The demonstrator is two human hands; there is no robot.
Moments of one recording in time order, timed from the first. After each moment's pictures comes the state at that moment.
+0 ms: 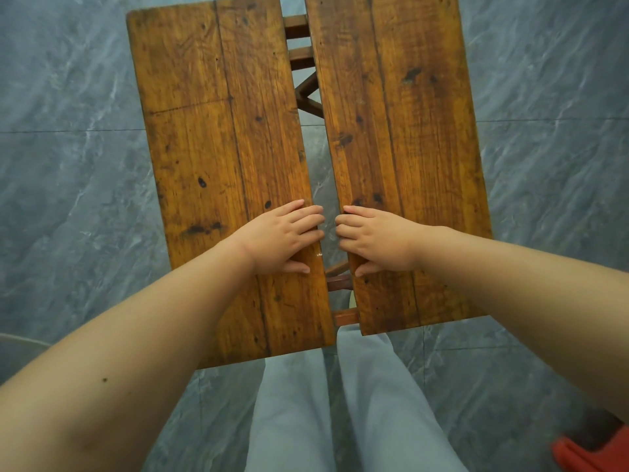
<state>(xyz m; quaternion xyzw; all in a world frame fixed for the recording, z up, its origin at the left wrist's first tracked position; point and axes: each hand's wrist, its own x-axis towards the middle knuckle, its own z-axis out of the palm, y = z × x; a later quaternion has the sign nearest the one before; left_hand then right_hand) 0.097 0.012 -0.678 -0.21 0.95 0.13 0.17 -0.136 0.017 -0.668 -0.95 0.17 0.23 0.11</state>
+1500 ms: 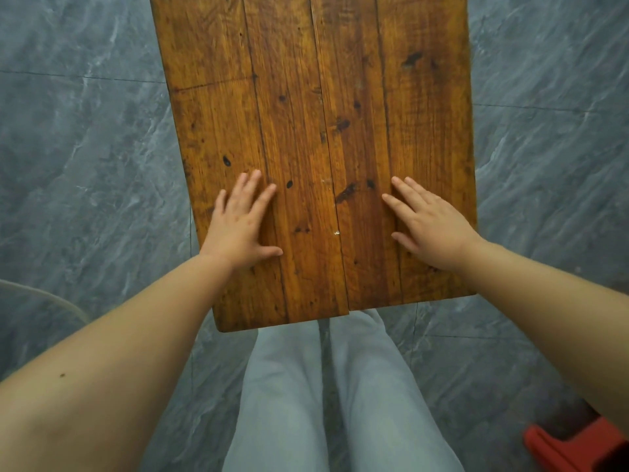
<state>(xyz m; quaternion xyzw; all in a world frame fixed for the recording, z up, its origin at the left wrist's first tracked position) 0.140 0.066 -0.704 -0.61 0.73 0.26 0.17 -0.194 0.047 -0.683 -0.82 0.48 0.21 0.23</state>
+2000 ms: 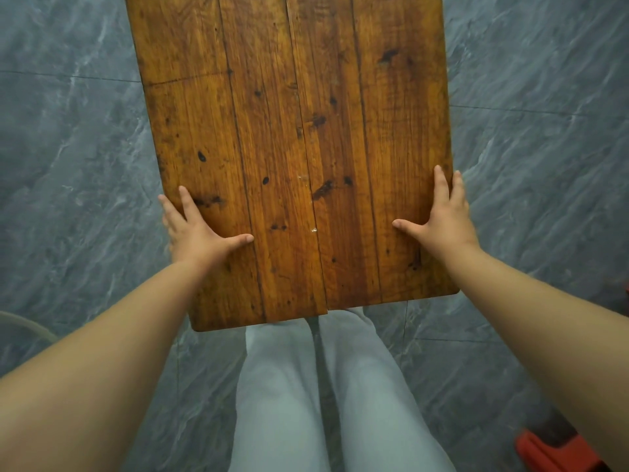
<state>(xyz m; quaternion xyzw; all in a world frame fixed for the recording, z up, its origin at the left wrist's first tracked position) 0.136 0.086 -0.707 -0.84 0.40 0.36 0.07 -0.228 0.055 -0.693 -0.54 0.77 0.08 0.33</state>
